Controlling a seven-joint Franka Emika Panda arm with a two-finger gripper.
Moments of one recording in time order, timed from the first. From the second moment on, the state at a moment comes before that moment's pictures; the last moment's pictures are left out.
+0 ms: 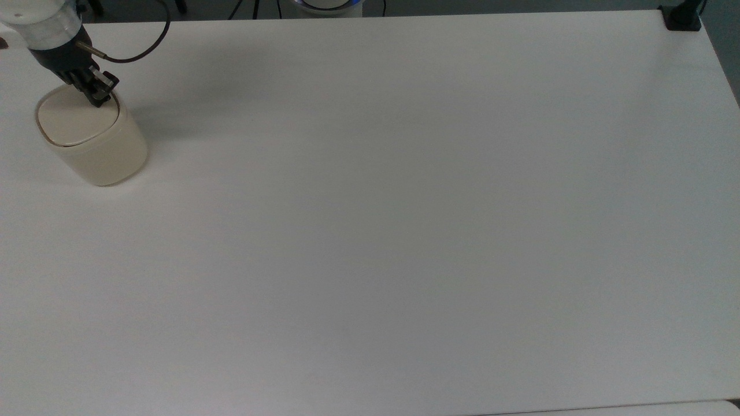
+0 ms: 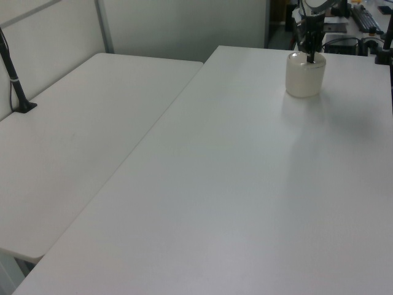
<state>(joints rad) -0.43 0.29 -0.05 -1.65 -0.10 1.94 -0.01</state>
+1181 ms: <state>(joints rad) -0.06 0.11 -0.02 -1.54 -0.10 1.69 -0.03</state>
